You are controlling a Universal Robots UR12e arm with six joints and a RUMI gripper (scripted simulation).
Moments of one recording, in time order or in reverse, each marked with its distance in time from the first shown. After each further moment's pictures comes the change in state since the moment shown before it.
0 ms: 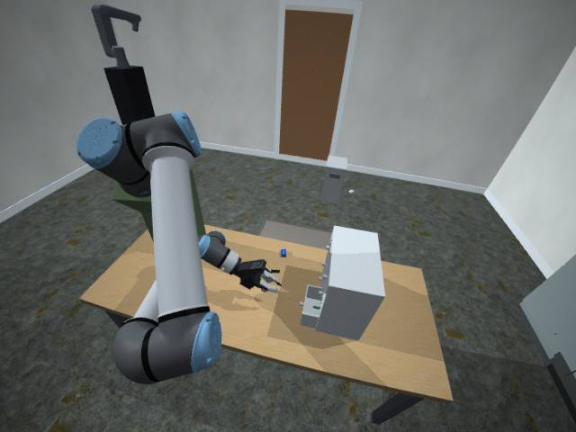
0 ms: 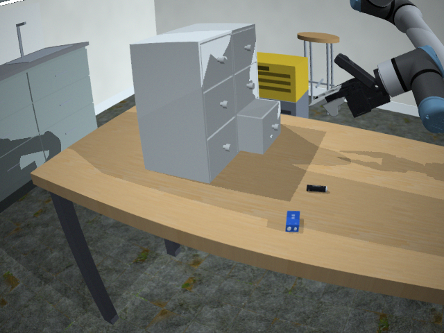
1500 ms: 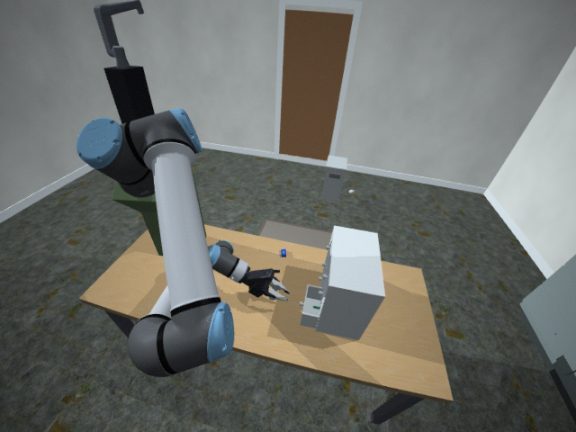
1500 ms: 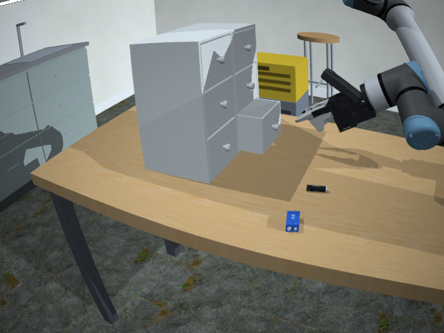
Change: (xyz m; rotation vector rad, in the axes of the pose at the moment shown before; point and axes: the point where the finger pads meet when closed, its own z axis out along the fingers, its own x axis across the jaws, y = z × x) arm 0.000 0.022 0.054 0.003 0.001 -0.002
